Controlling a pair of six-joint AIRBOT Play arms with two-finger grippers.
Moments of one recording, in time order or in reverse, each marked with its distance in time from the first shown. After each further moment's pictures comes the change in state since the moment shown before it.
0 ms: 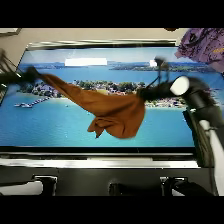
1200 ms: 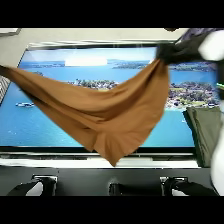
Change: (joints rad) left arm -0.088 0.456 -0.112 0.361 -0.208 -0.220; right arm 0.000 -0.204 0.509 -0.215 0.212 0.182
